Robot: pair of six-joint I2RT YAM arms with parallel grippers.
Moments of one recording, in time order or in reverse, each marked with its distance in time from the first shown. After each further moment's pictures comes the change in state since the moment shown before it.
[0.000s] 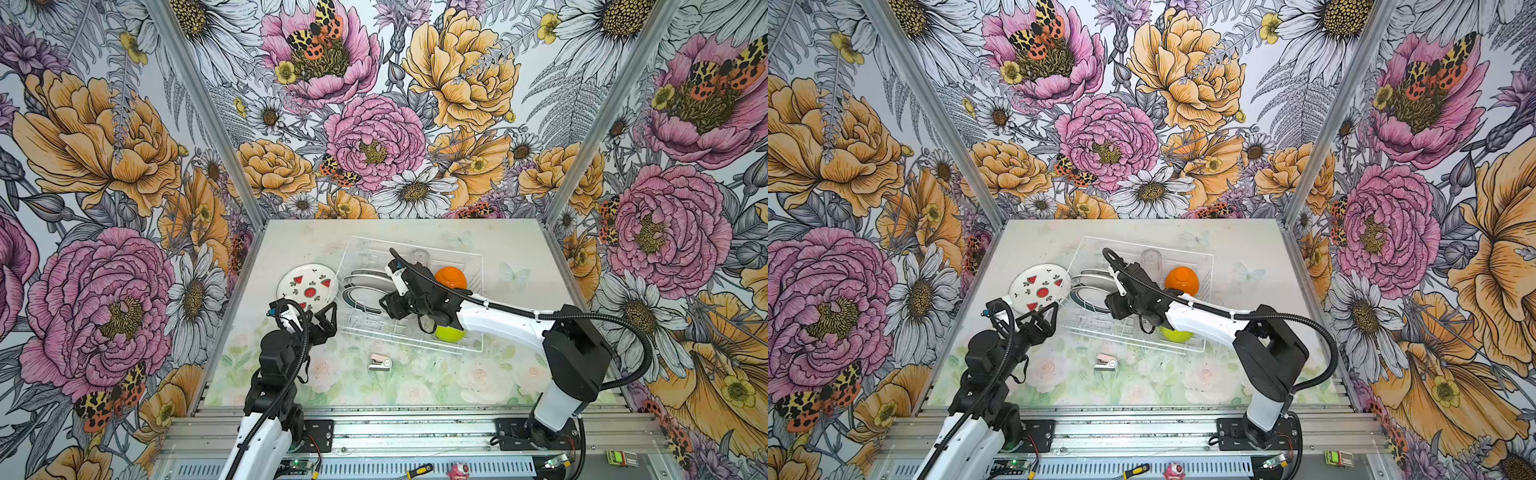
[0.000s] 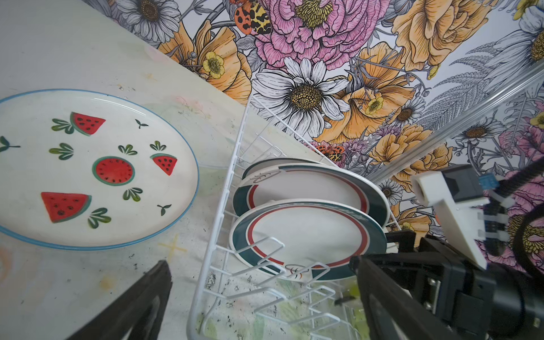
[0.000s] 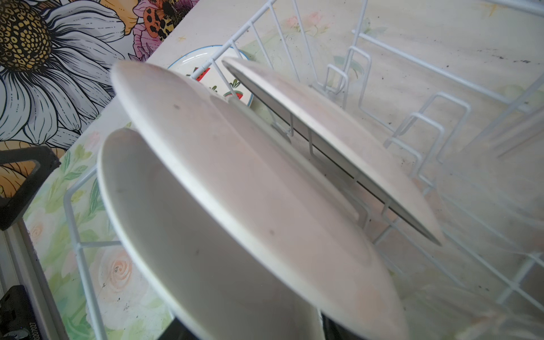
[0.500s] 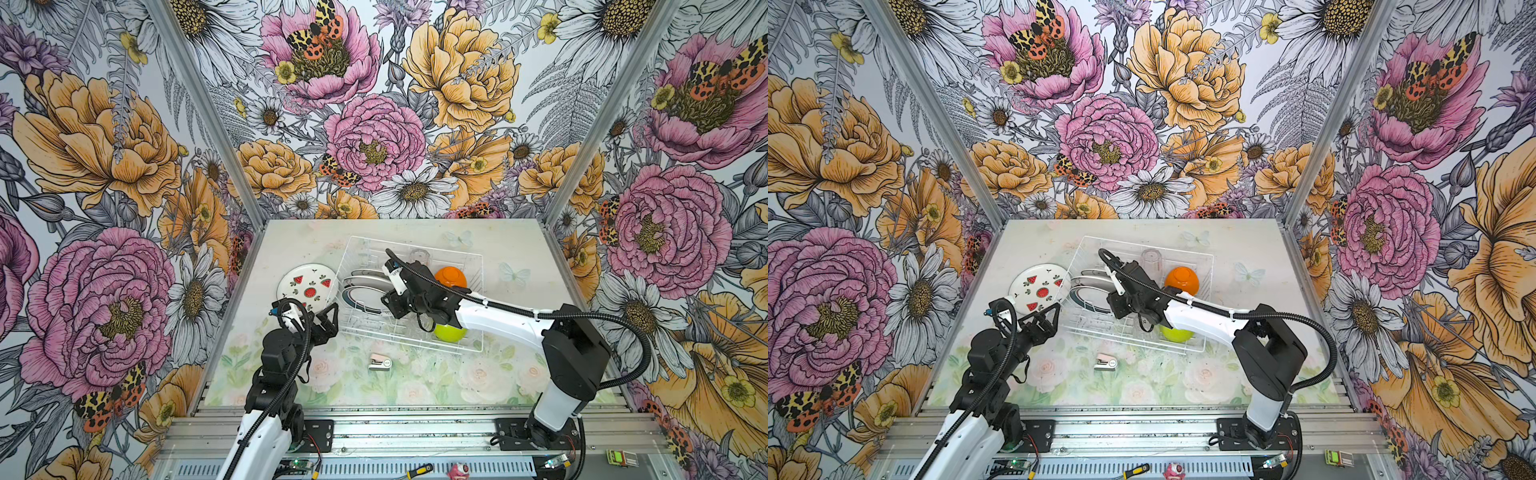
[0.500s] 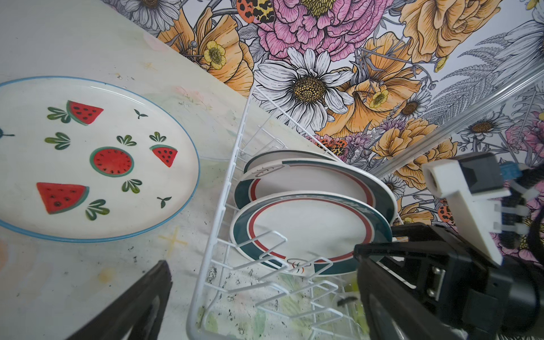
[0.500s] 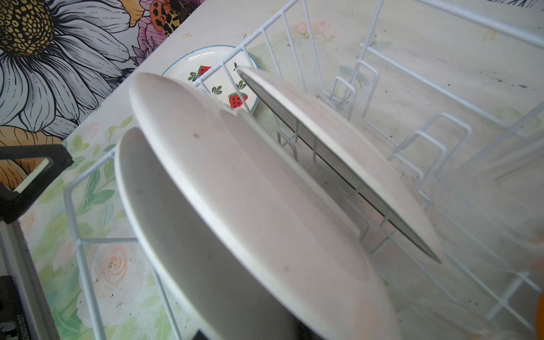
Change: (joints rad) left arm -0.015 0.034 0.000 0.004 -0.001 -0.002; right arm 0.005 0.011 0.030 -0.018 -0.003 -0.060
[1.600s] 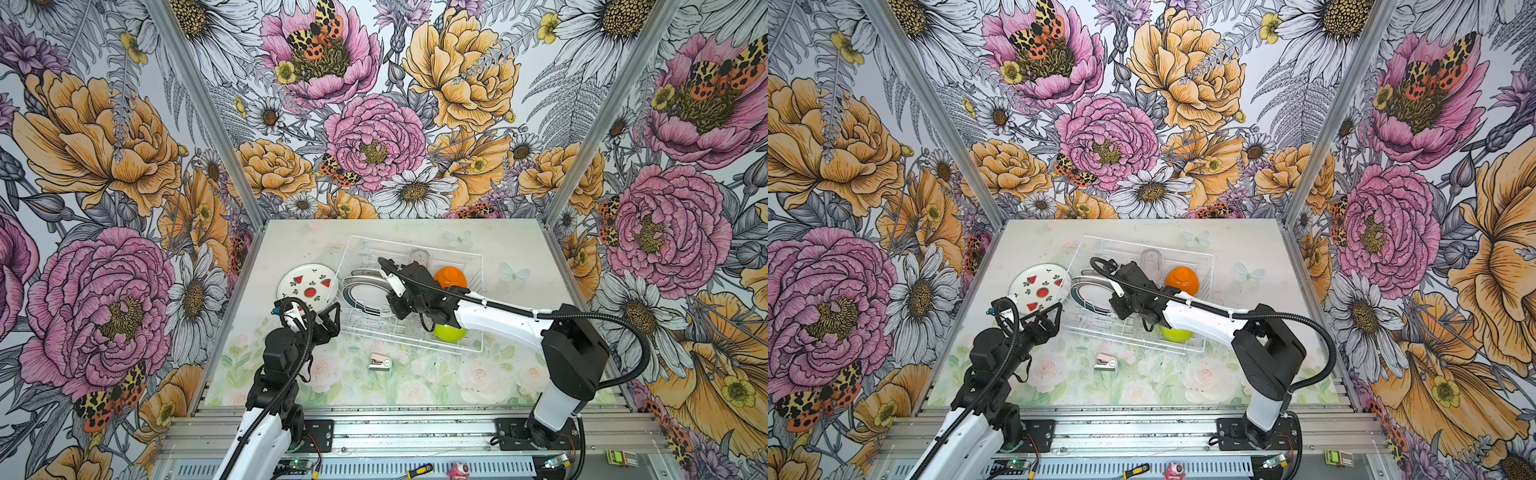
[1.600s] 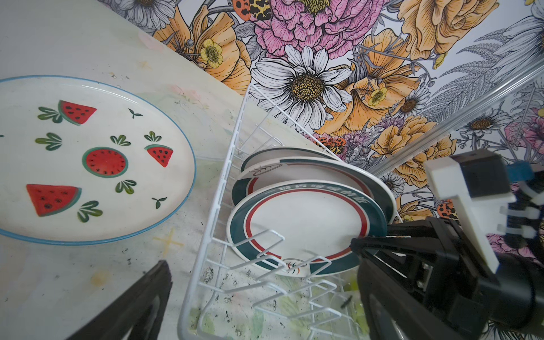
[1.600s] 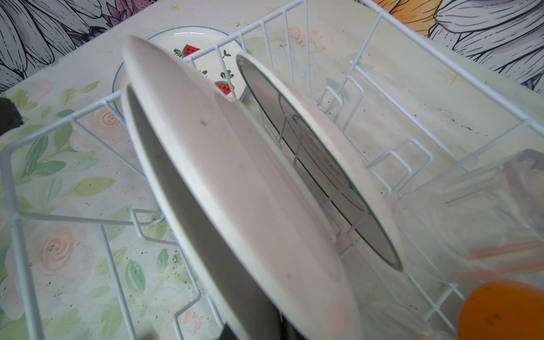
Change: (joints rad) left arm -0.026 0.023 0.000 0.026 -0.023 0.000; right arm 0.005 0.001 0.011 -0.034 0.086 -0.173
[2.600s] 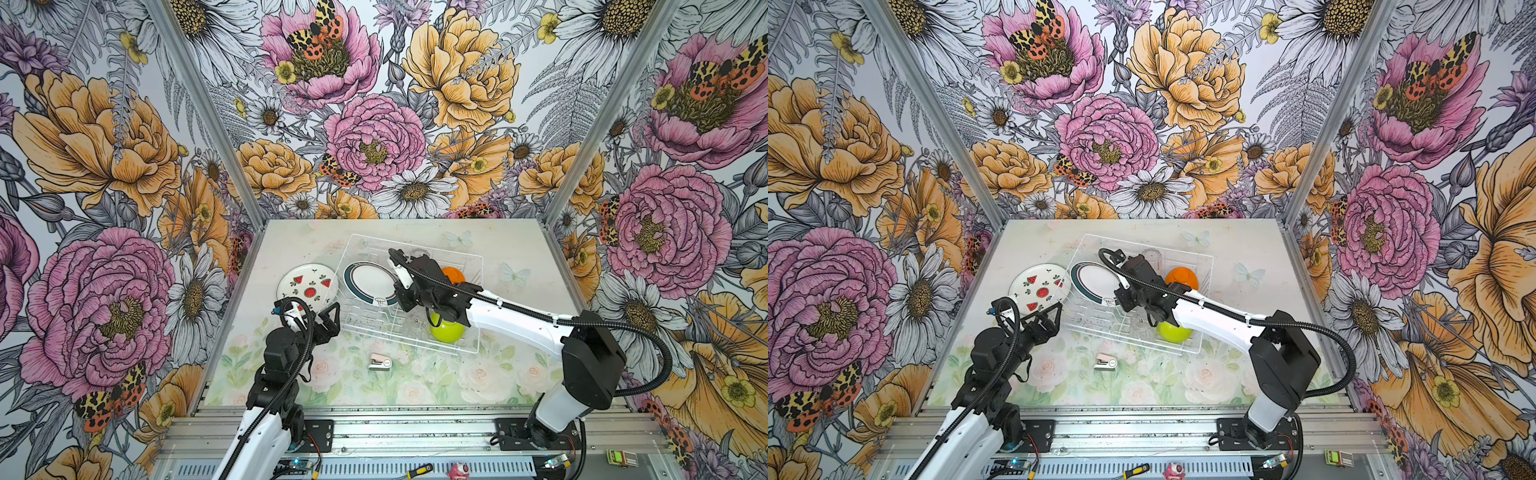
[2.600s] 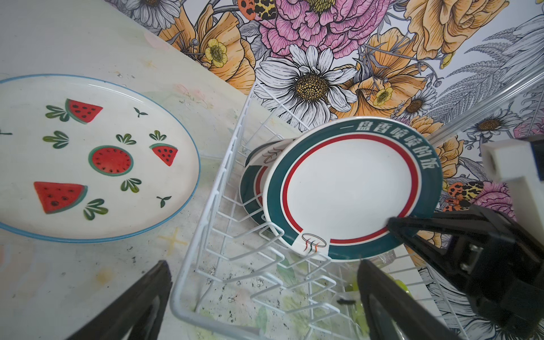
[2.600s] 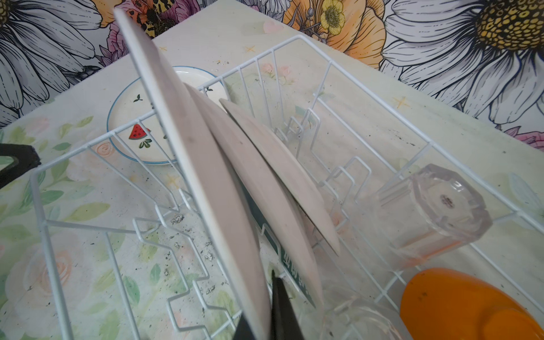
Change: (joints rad) left arm -0.005 0.008 0.000 0.000 -0.019 0.000; right arm -0.010 -0.084 0.002 -0.018 0.054 0.008
